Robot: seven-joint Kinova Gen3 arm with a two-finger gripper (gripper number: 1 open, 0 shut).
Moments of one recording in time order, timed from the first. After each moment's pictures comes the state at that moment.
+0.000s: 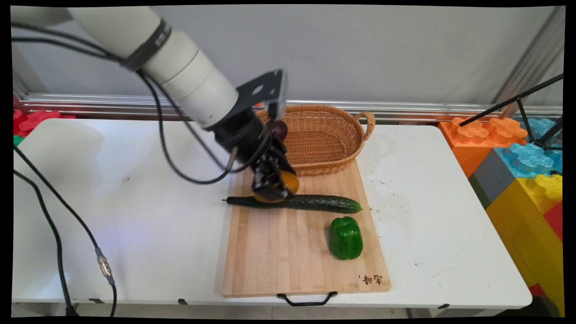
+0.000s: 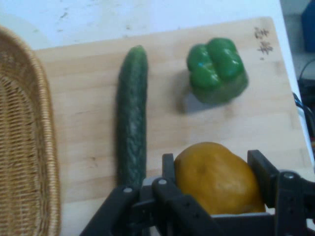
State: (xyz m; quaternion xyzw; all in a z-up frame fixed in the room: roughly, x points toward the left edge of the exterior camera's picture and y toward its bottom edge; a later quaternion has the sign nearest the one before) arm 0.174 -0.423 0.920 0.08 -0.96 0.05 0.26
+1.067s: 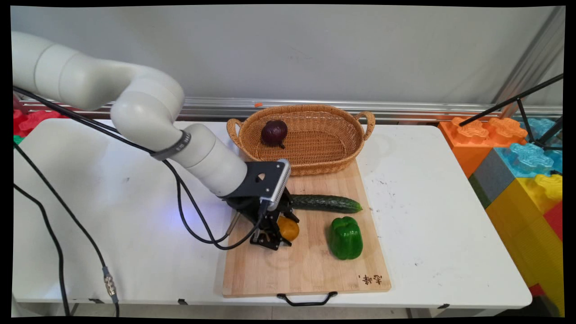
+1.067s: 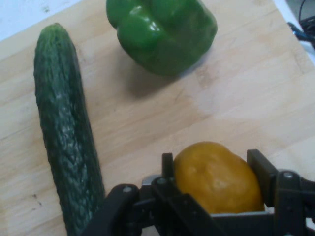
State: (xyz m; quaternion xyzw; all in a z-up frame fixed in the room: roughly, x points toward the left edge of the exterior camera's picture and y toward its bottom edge) arm 0.163 -0.402 0.794 -0.07 -0.96 0.08 0.25
